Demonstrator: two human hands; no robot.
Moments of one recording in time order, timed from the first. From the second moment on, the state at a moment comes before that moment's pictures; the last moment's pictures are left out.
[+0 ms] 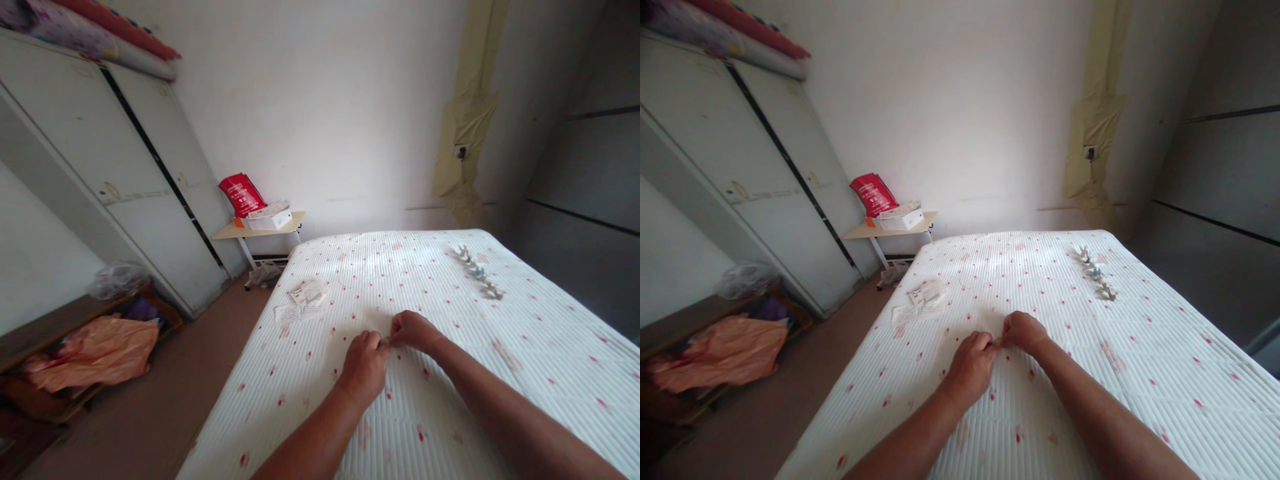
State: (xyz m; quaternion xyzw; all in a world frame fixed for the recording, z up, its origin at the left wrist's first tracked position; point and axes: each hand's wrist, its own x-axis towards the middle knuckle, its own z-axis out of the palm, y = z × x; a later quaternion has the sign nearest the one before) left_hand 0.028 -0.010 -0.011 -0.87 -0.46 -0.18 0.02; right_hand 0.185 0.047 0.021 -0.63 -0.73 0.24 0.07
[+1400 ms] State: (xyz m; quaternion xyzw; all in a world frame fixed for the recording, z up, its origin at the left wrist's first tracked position) left_hand 0.035 -0.016 0.007 -0.82 -0.54 -0.19 -0.04; right_hand 0.189 0.042 0.016 -0.60 -0.76 0.23 0.10
